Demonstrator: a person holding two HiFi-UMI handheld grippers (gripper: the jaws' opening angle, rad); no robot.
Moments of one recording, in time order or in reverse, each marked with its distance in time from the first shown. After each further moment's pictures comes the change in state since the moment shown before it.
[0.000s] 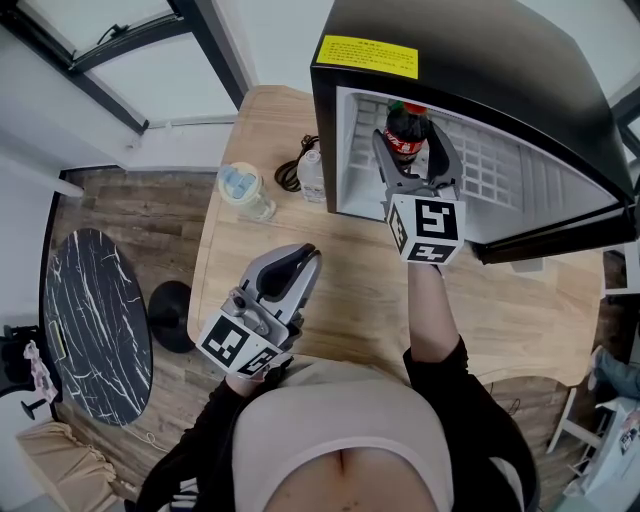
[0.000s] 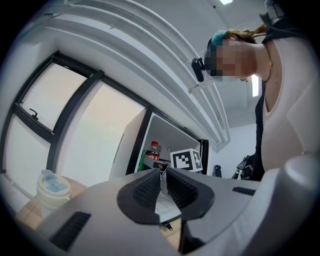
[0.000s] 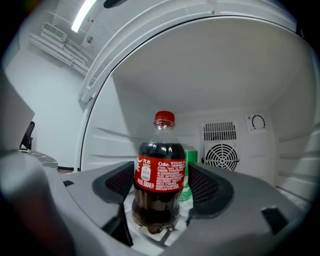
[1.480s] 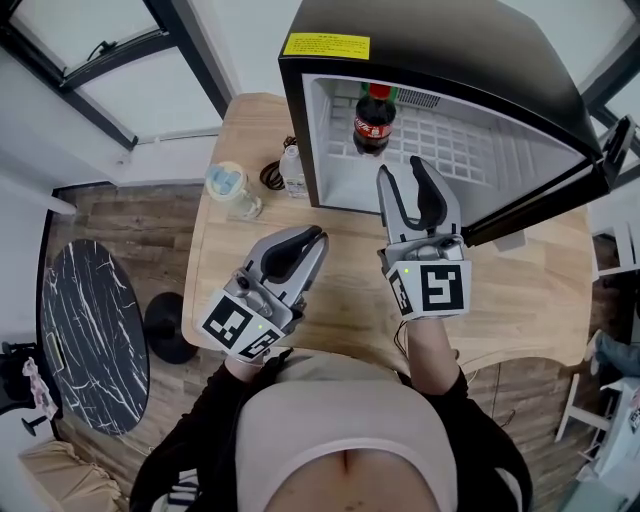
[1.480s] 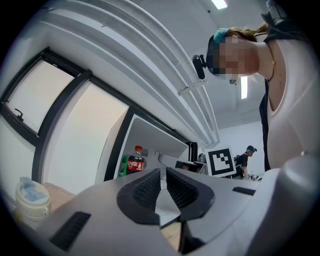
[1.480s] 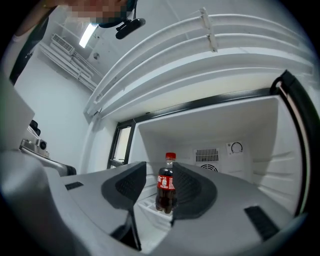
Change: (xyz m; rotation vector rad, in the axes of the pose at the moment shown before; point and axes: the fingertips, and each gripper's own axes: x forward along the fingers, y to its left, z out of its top) left arm 0.021 -0.038 0.013 0.041 -0.027 -0.117; right arm -0.120 0.019 0.059 -0.001 -0.164 0.016
